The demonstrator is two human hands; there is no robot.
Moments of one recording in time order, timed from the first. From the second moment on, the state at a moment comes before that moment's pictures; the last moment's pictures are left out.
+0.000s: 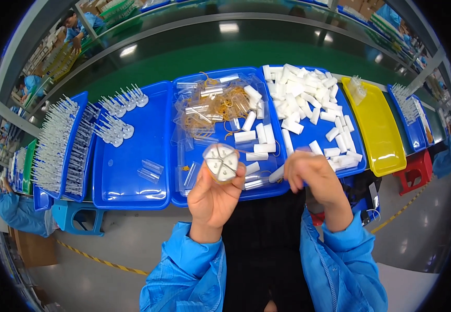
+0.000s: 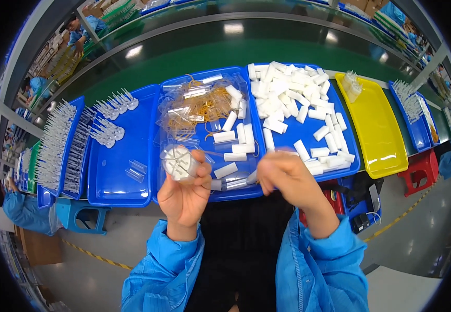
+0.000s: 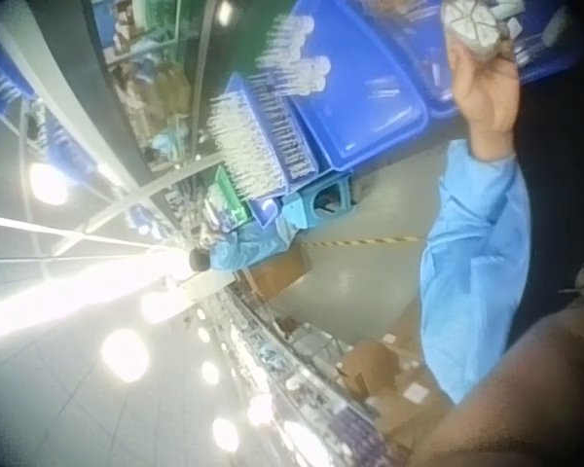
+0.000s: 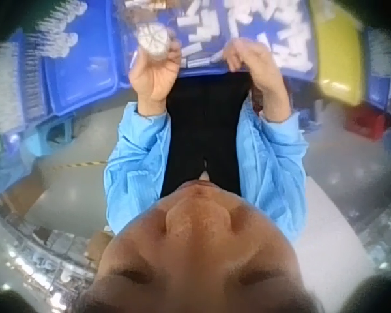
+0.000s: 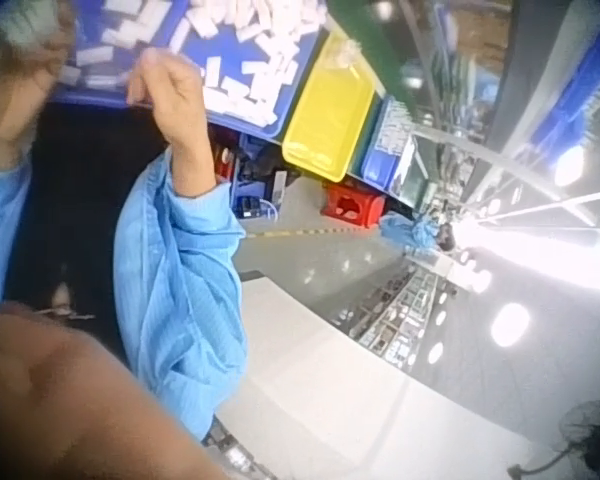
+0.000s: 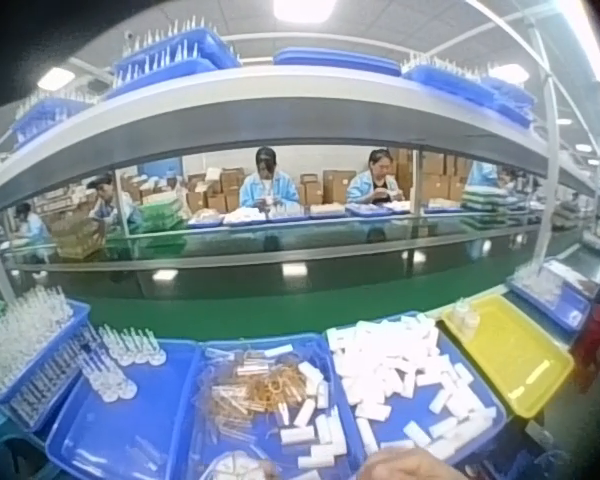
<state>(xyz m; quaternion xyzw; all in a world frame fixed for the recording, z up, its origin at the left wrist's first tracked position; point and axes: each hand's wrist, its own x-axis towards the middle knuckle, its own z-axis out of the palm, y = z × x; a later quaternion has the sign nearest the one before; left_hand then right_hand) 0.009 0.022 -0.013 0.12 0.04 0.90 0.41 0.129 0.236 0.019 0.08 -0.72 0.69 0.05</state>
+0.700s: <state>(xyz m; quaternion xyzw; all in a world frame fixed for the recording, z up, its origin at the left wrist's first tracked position) 0.035 0.036 -0.005 0.25 0.37 0.86 0.25 0.127 0.173 0.041 0.03 -0.68 0.67 0.29</state>
